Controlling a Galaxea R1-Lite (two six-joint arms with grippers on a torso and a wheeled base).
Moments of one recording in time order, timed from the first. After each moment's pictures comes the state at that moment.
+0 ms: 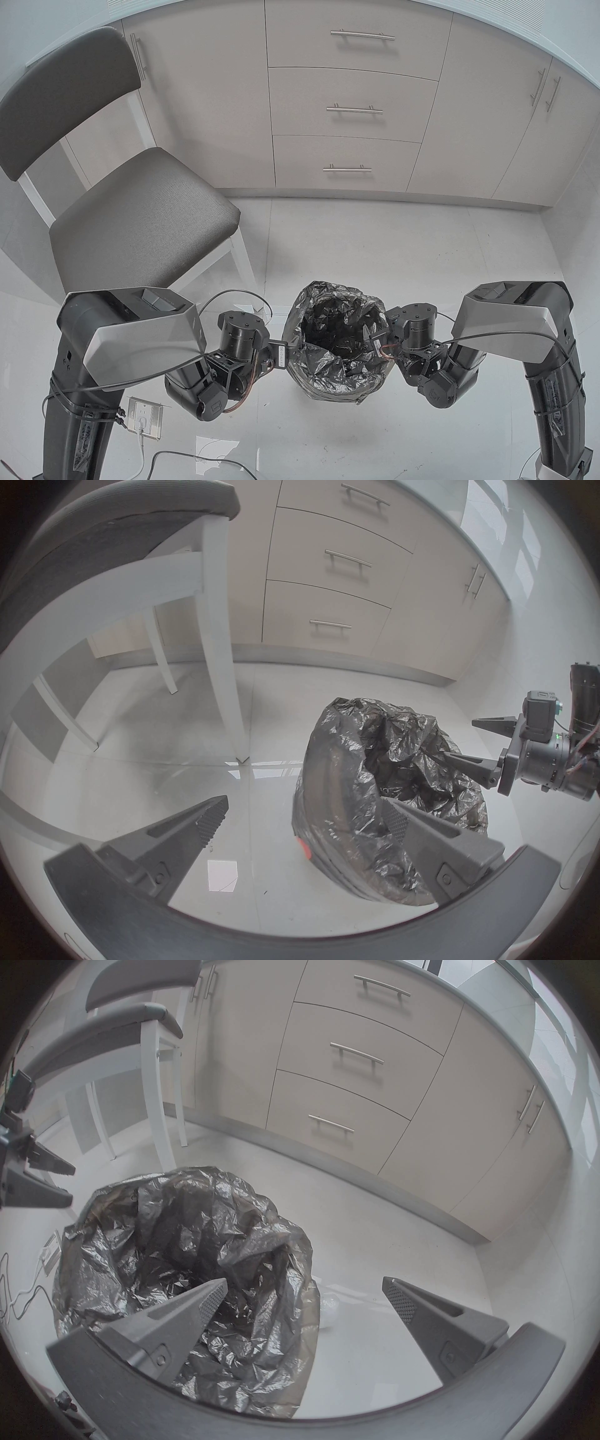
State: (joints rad) left arm -0.57 2.47 -0.88 -1.13 0.22 -0.22; right arm 0.49 2.52 -0.88 -1.31 -0.46 -0.24
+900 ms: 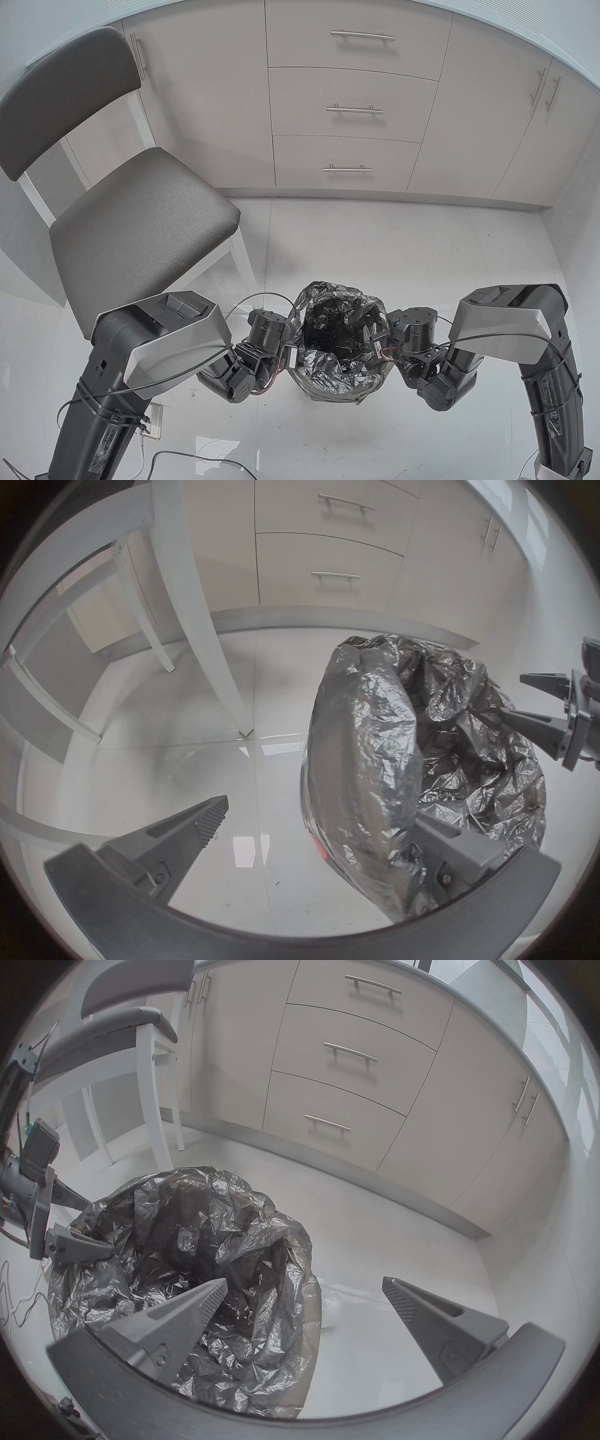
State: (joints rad) left arm -0.58 2.62 -1.22 -0.76 0.29 -0.21; right arm 0.49 2.55 -0.88 -1.36 -0.46 -0.22
